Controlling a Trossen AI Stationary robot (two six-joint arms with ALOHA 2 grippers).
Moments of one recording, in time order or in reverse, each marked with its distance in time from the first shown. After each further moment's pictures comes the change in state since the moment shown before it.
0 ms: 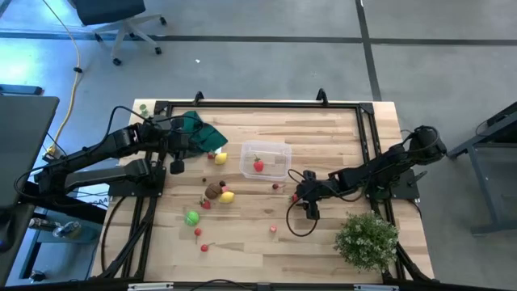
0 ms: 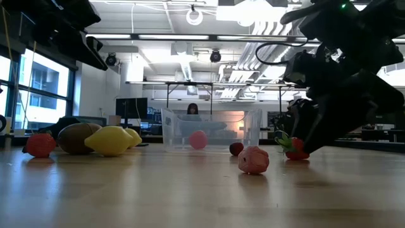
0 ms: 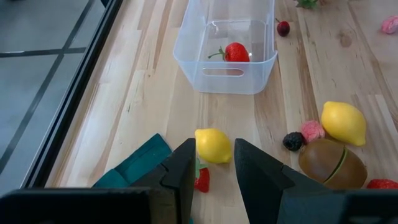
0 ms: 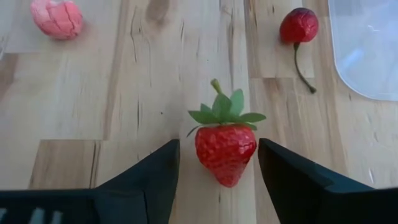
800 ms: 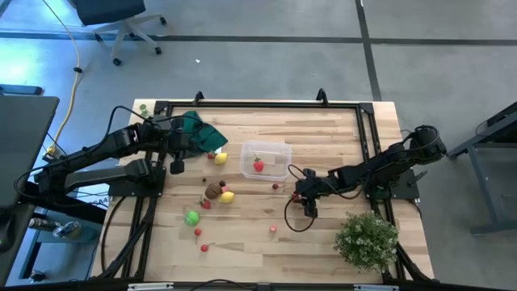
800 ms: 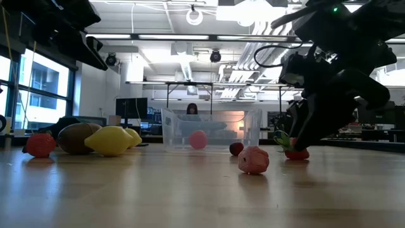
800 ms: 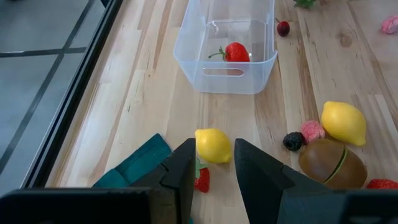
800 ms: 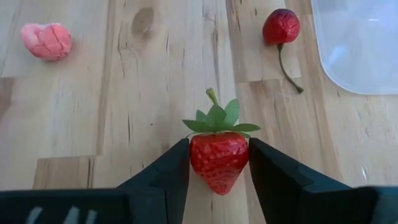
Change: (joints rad) left arm 0.000 0.000 0.000 0.000 0.000 0.000; right arm -0.037 -0.001 0.002 -0.001 -0.031 0.060
